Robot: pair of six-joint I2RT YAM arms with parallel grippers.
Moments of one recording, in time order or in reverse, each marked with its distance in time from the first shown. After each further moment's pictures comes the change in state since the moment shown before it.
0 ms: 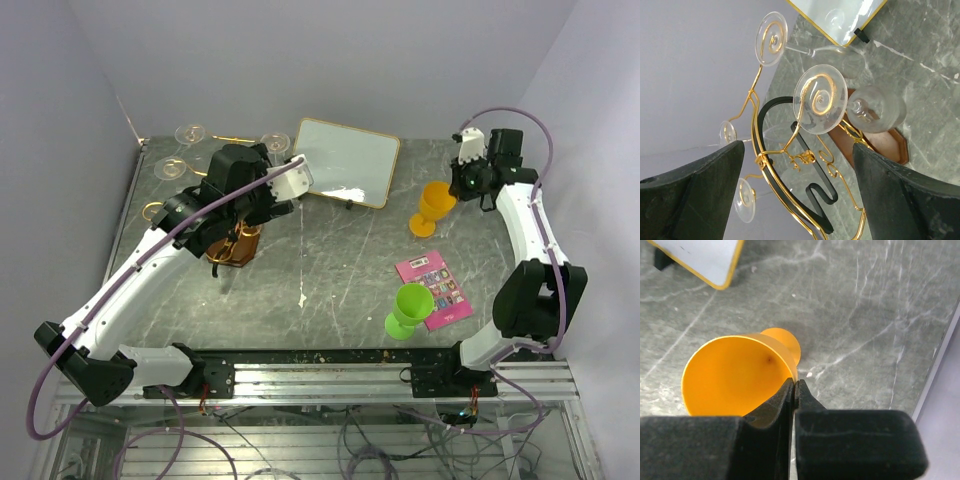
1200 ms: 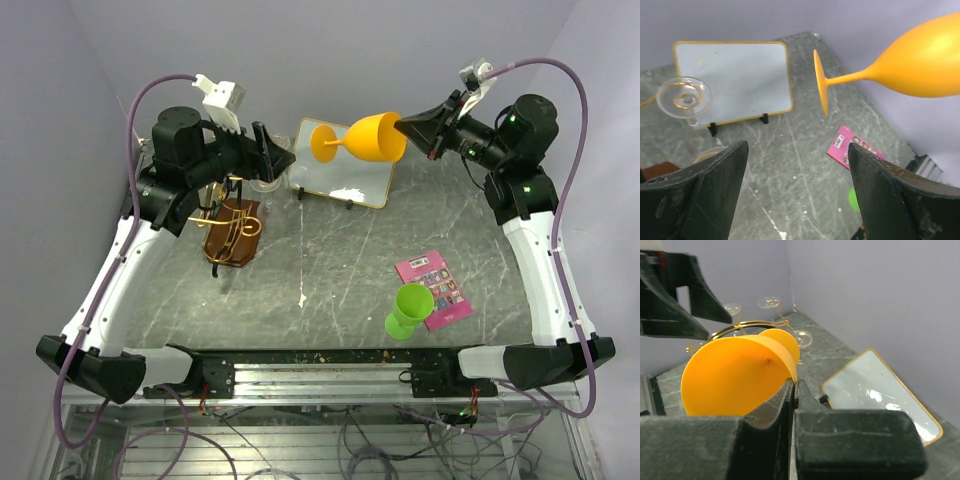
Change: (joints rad) left arm 0.288 0.016 0.094 0.259 0.635 -1.064; right arm 0.288 -0.285 0.192 0.419 -0.476 0.464
